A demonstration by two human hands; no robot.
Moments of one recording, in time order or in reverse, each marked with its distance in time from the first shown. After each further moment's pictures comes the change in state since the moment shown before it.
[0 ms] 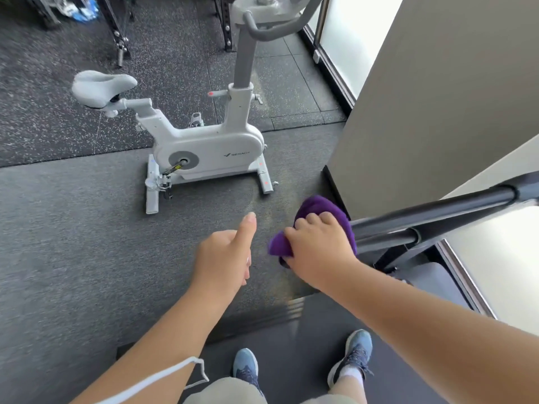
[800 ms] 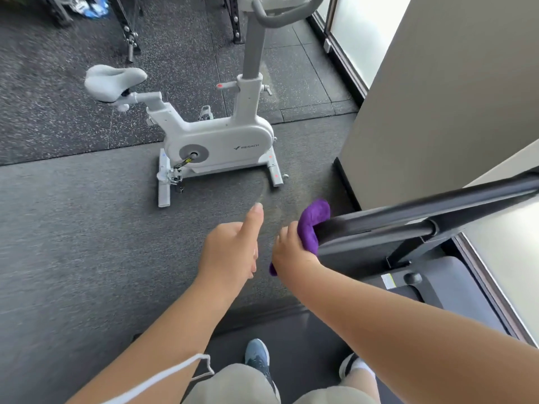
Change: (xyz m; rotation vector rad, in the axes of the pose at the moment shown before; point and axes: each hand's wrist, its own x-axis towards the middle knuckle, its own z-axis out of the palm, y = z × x) left_hand -0.005 -0.002 -0.004 -0.046 0.022 -0.033; right_hand 0.037 -0.073 0.044 -0.500 -0.331 -0.124
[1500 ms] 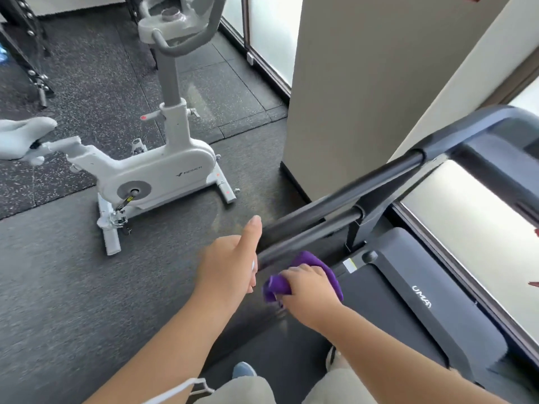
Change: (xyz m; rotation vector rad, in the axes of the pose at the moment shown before) left_hand -0.018 0.054 0.090 0.115 -0.255 0.116; right_hand -0.100 0.038 0.123 1.352 0.170 0.284
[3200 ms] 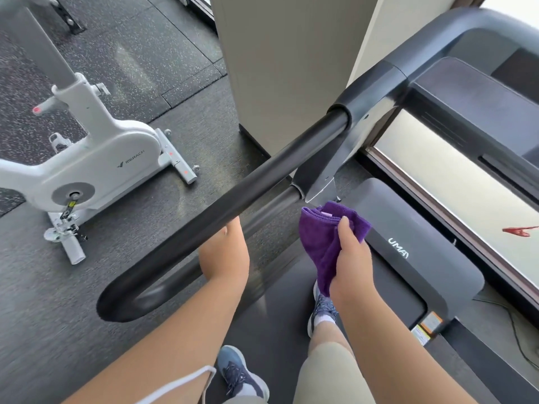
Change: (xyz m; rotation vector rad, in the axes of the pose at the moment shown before) left_hand 0.110 0.011 0.230 0.163 0.223 -0.256; right_hand 0.012 0.203 -0.057 1.842 0.764 0.687
